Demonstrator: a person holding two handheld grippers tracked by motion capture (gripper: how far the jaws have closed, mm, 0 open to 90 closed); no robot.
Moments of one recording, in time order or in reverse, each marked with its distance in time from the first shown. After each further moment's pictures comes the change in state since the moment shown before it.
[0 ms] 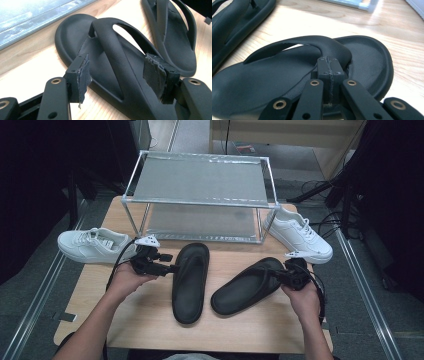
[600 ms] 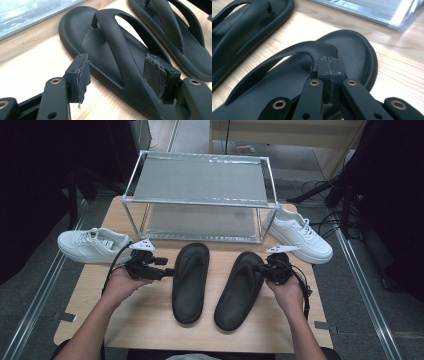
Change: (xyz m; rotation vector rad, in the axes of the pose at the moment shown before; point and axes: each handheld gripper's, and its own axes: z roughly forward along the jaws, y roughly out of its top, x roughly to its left) left arm -0.003 -0.014 -0.009 0.002 0.022 -0.013; right arm 0.029 0.021 0.029 -0.007 0.037 -0.095
